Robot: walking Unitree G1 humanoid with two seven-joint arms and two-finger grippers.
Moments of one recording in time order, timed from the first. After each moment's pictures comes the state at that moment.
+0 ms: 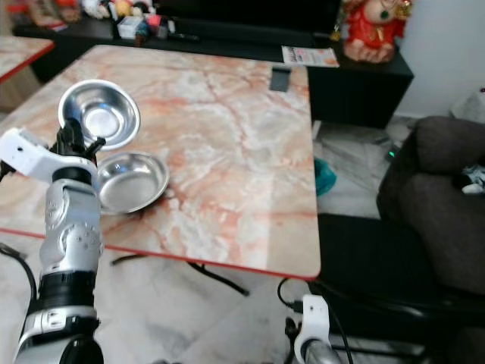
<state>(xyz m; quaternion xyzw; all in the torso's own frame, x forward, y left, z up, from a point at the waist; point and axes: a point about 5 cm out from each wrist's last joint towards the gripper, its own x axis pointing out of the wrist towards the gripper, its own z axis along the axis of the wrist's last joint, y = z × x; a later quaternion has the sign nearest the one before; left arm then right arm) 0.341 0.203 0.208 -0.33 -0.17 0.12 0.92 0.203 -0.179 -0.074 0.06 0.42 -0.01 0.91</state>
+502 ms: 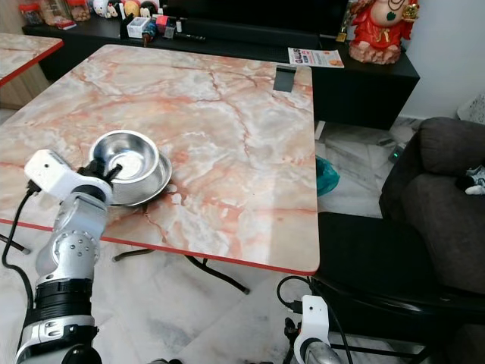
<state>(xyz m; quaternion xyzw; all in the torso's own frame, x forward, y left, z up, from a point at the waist) 0.339 0.205 0.180 -0.35 -0.03 0.19 0.92 0.203 -0.179 -0.074 0.06 0.42 -0.01 0.91</state>
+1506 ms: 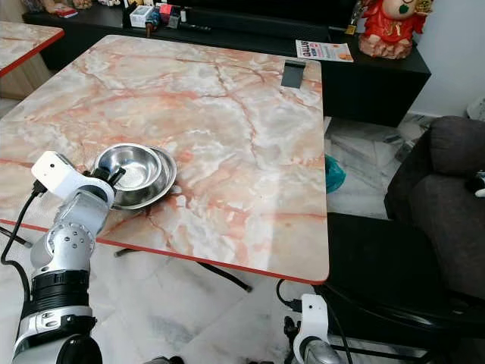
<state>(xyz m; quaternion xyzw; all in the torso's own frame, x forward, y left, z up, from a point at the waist) 0.346 0.199 0.176 -0.35 0.05 0.18 0.92 0.205 -0.178 -0.073 0.06 0.42 -0.01 0.91</state>
